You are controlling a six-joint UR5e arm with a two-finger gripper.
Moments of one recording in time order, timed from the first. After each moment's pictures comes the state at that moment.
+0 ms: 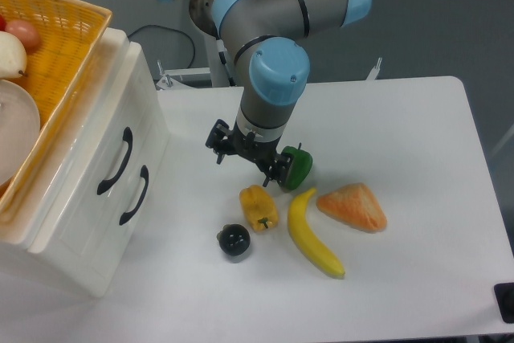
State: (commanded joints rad) arm 2.43 -1.83 -1.59 -1.35 1.37 0.74
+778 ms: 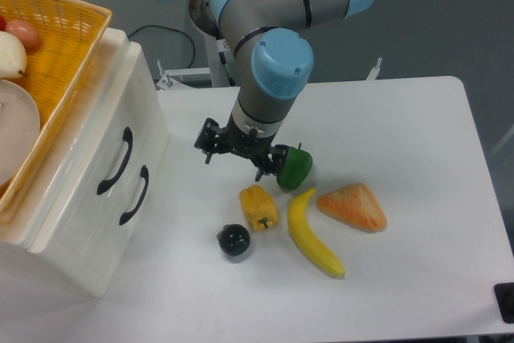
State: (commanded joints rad) arm 2.43 -1.82 -1.55 -1.40 1.28 0.61
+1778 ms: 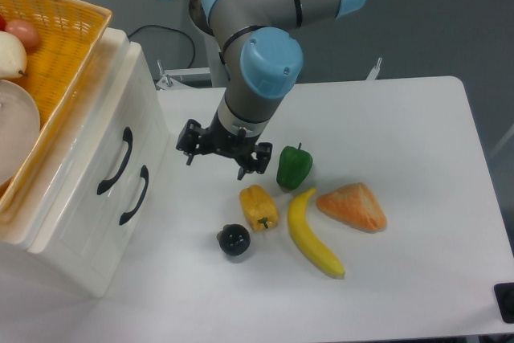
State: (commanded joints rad) arm 2.36 -1.82 -1.55 -1.43 1.25 0.50
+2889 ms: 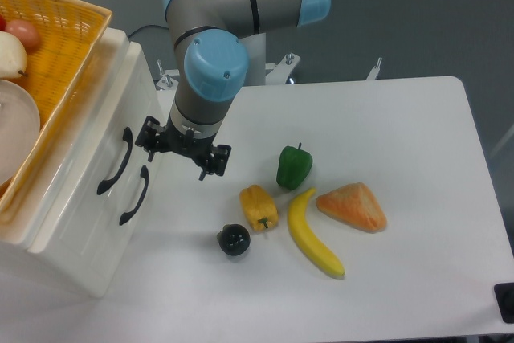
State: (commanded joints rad) arm 2.30 -1.82 -1.53 -1.43 1.25 0.51
